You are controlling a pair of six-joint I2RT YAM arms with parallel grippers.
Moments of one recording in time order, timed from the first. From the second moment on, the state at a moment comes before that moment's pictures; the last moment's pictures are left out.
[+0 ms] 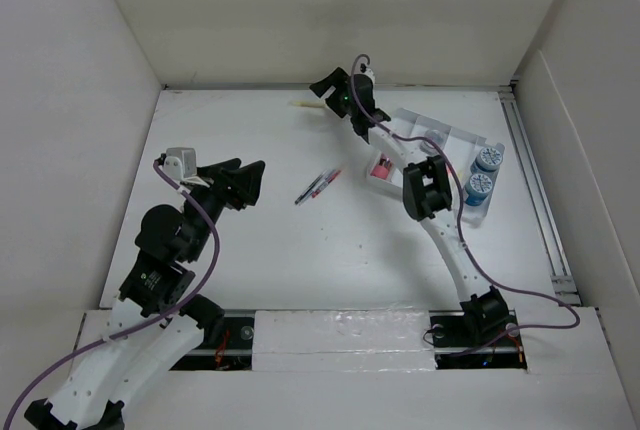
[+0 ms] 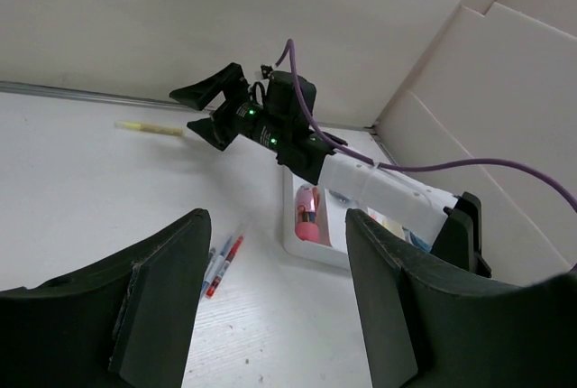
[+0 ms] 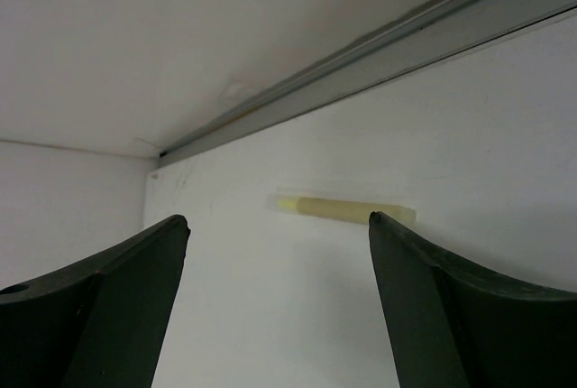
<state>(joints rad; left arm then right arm) -0.55 0.51 0.73 -0.08 -0.16 -0.43 0.42 2.87 2.61 0.03 -0.06 0.97</state>
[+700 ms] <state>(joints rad) -0.55 0.51 0.73 -0.08 -0.16 -0.43 0.42 2.97 2.68 0.27 0.06 1.23</state>
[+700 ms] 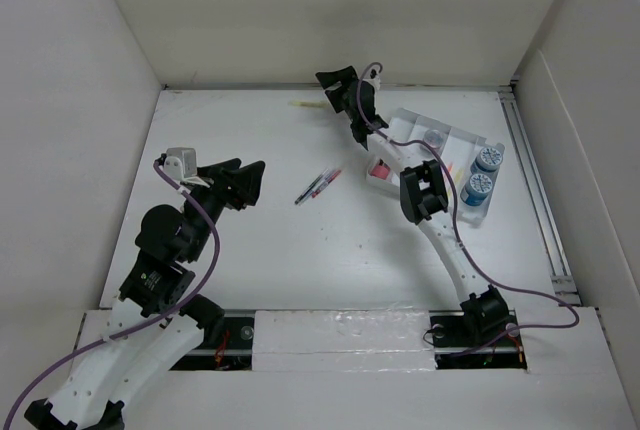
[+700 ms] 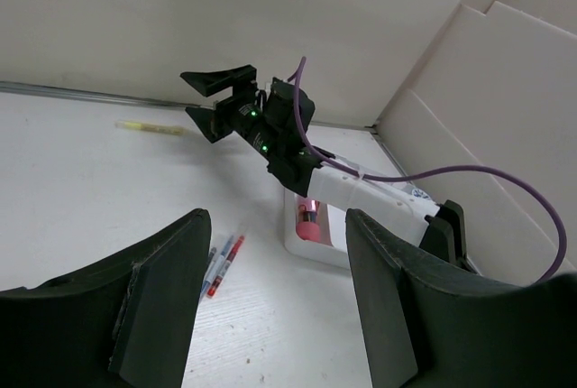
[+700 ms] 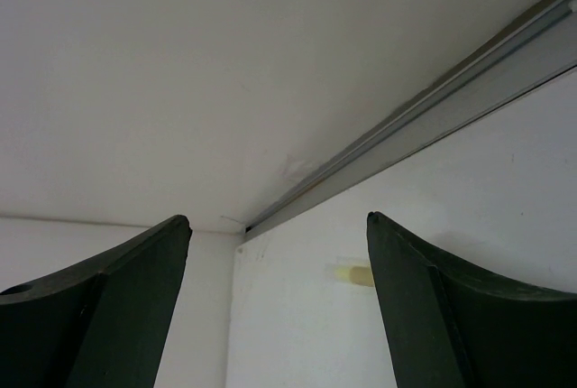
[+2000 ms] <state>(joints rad) -0.55 0.47 0.73 -0.08 -0.17 -0.42 0.56 2.18 1.56 0.41 -0.02 0.87</state>
